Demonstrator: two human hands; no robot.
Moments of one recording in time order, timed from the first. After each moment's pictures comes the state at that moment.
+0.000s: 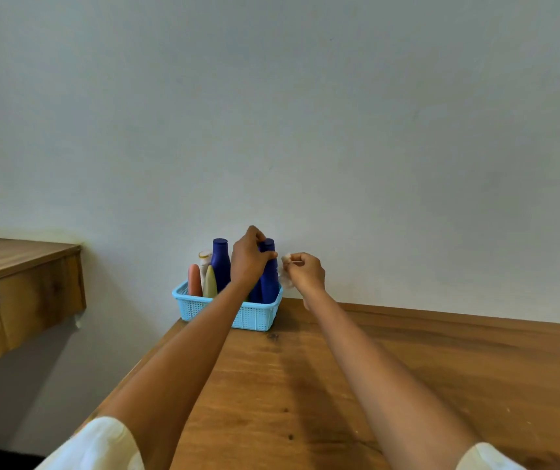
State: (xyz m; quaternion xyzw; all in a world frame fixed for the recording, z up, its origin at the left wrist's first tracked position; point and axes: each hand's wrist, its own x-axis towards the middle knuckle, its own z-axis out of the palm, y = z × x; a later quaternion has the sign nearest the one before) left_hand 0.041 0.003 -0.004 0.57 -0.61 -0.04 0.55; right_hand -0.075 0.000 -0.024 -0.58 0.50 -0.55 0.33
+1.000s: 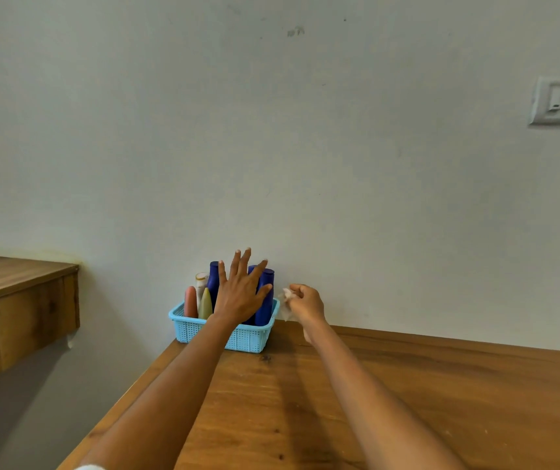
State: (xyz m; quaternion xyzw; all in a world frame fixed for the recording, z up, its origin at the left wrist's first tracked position) left_hand 0.053 0.025 -0.014 0.64 -0.70 0.19 0.26; right_hand -0.091 0.024 -0.026 -0.58 0.51 -0.52 0.36
